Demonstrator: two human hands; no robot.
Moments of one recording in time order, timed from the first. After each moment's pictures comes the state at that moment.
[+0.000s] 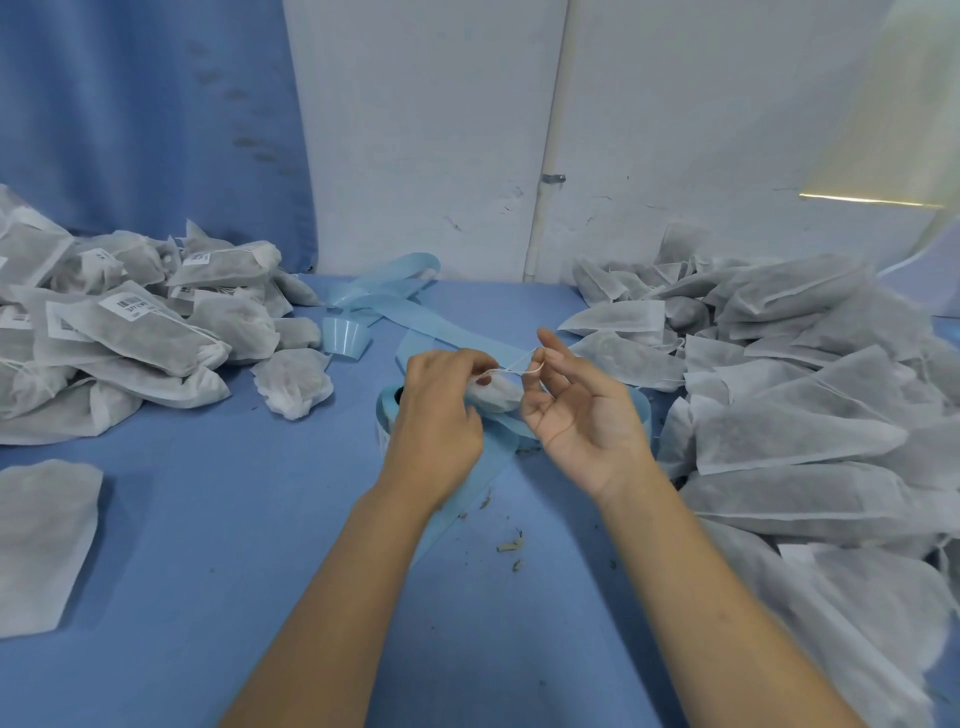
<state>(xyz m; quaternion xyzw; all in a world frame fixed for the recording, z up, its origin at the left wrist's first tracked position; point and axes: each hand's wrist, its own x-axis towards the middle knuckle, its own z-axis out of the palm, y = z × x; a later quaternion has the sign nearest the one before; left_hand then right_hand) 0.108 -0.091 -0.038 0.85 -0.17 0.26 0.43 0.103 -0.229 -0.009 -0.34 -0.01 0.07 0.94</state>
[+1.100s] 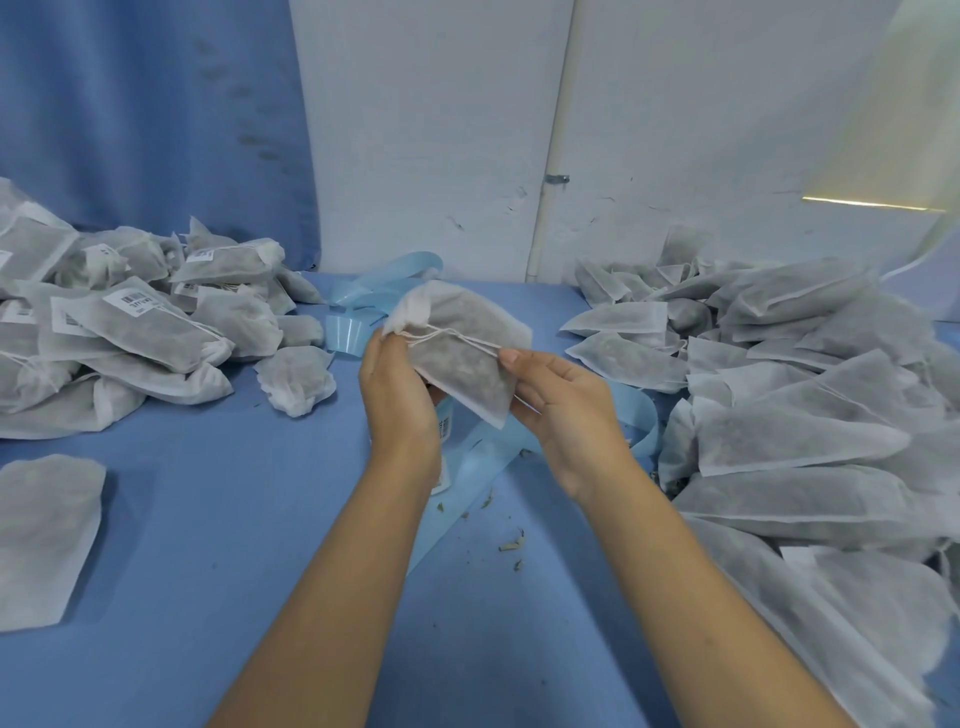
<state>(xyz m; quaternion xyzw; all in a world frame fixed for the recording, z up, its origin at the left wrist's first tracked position) 0.108 -0.093 -0.003 0.48 0.09 0.21 0.85 0.095 -0.210 -0.006 -0.58 -0.02 -0.03 0.81</state>
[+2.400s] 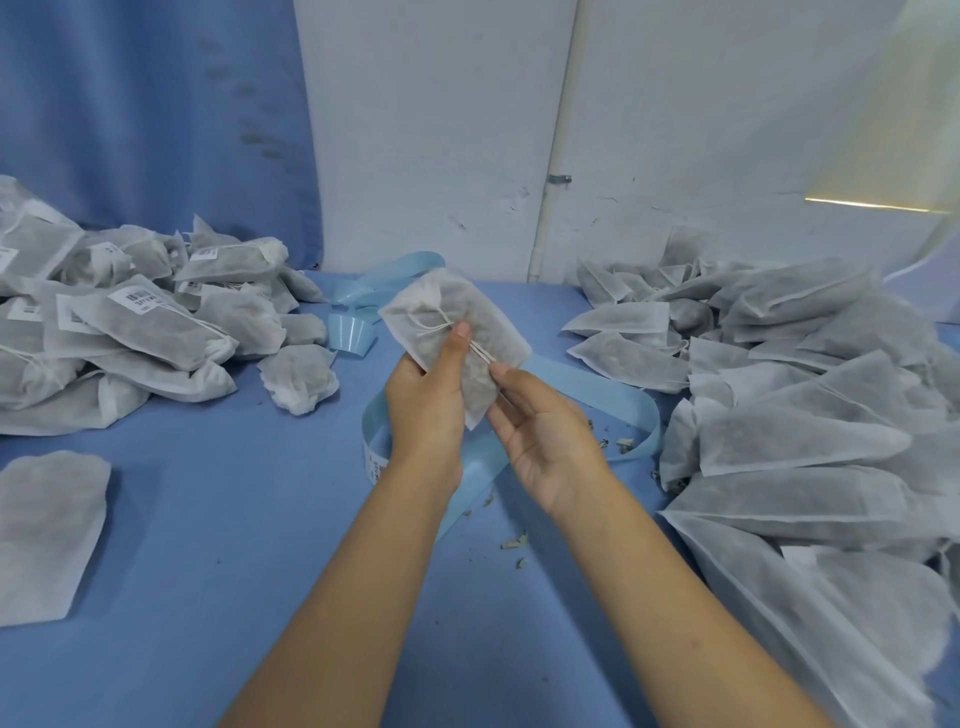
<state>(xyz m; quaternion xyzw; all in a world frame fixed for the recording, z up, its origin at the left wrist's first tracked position) 0.108 -0.106 -0.013 0.47 0.05 0.13 0.87 0.091 -0.191 -0.014 -0.39 0.04 0.03 0.92</state>
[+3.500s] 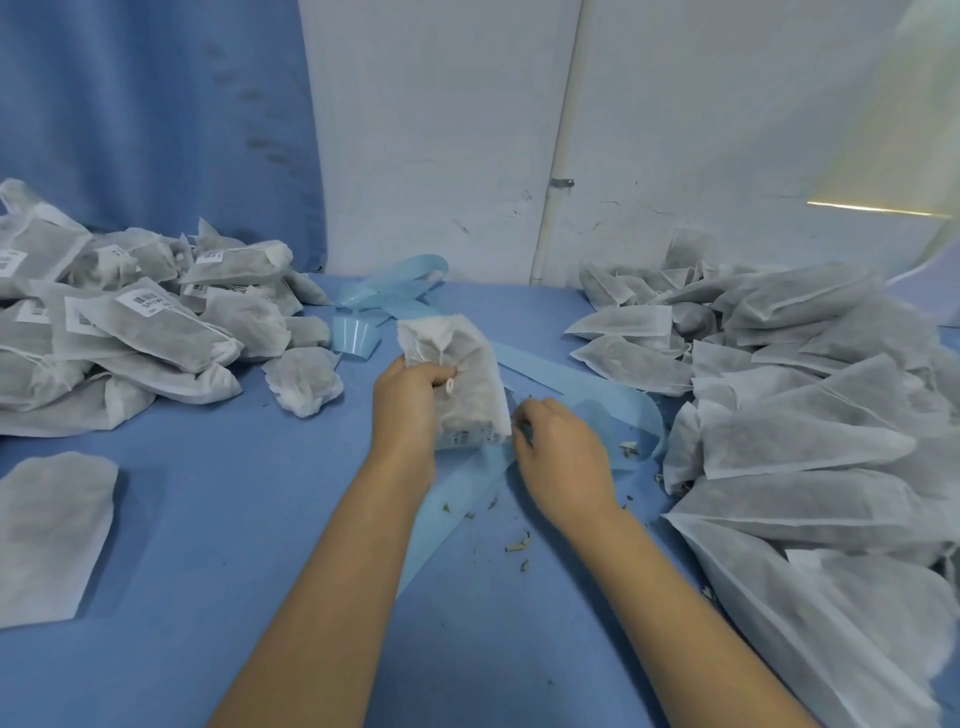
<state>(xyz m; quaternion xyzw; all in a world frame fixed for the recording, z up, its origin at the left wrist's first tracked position) 0.117 -0.081 -0.017 0.56 0.13 0.08 0.81 0.101 -0.218 -0.053 -0.96 -0.06 -0.19 0.20</state>
